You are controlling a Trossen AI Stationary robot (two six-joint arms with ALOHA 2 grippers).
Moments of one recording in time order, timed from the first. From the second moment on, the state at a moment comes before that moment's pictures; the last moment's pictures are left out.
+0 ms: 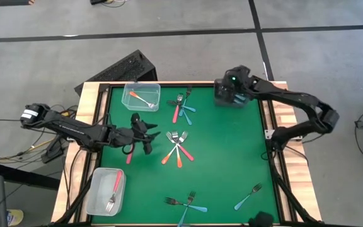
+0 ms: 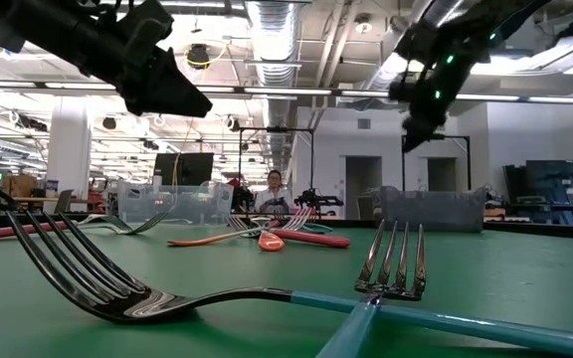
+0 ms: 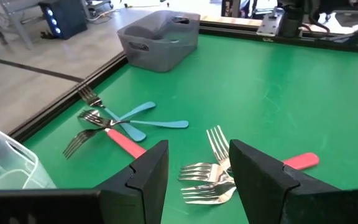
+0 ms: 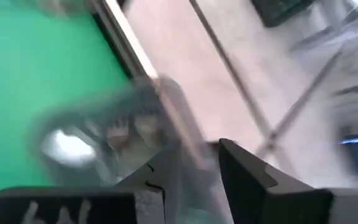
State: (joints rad) left arm -0.16 1.08 0.47 0.17 -0.59 -0.23; right arm -0.67 1.30 0.94 -0.39 0.40 -0.38
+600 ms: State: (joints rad) left arm -0.12 1.32 0.47 0.45 -0.57 -0.19; right arm 0.02 1.01 0.55 0.07 0.24 0.23
